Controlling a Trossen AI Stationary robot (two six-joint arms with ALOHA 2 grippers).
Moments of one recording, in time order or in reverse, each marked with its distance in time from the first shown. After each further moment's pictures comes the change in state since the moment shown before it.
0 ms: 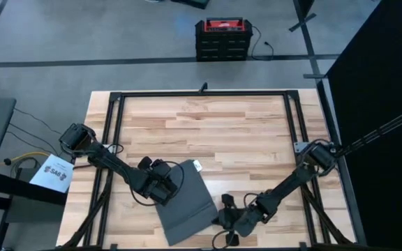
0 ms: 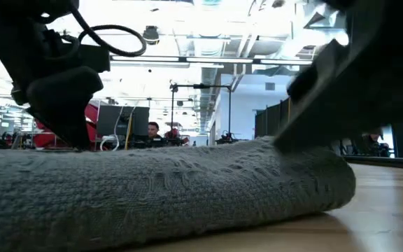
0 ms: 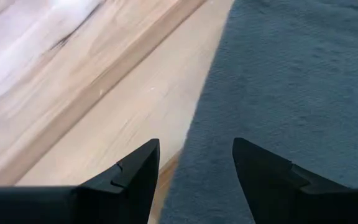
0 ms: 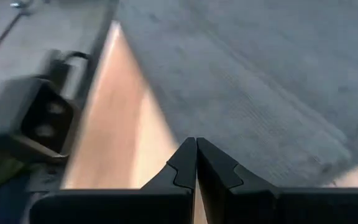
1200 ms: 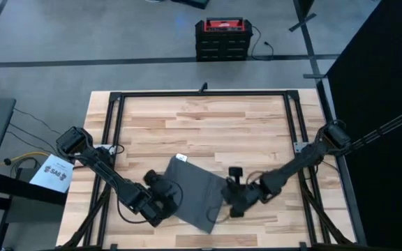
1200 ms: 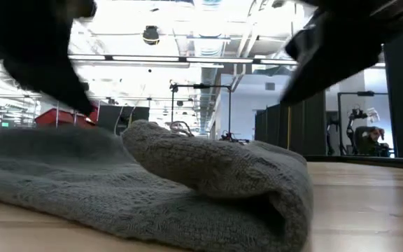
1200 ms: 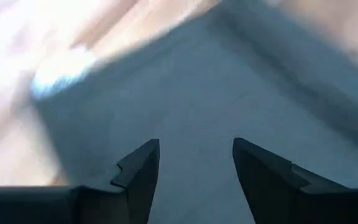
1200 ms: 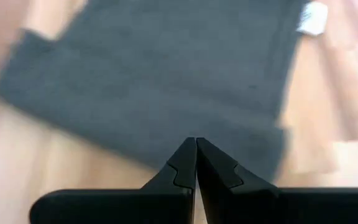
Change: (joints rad) left arm -0.180 0.004 0.118 0.242 -0.142 0.224; right arm -0.091 -0.301 0.000 -0.604 0.023 -0.130
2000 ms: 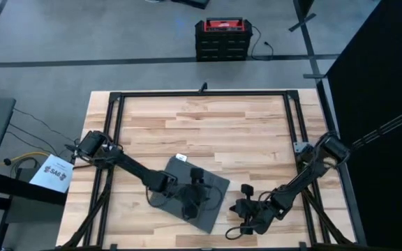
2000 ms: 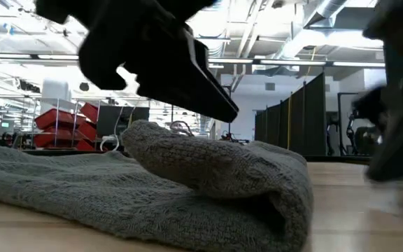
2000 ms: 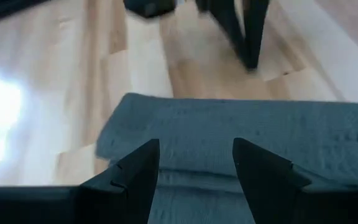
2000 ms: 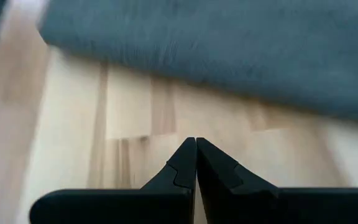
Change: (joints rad) left arm 0.309 0.214 0.053 0.667 0.418 1.132; right arm 0.170 0.154 -0.198 0.401 0.093 0.281
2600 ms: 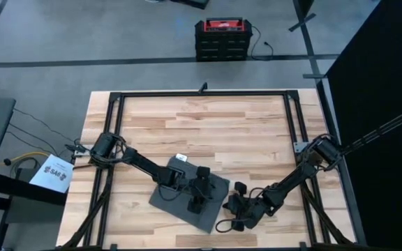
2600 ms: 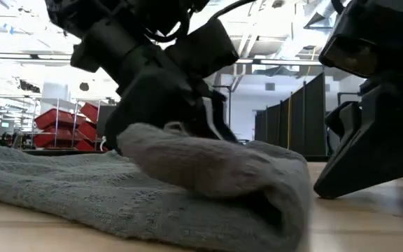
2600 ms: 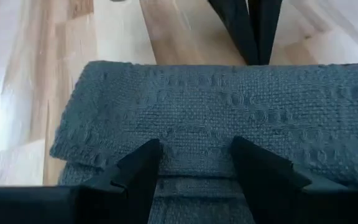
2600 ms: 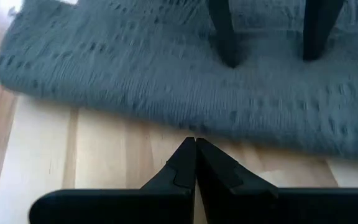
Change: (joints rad) left arm 0.072 0.146 0.002 0.112 0.139 0.027; right arm -0.084 0.048 0.018 0.058 -0.013 0.011
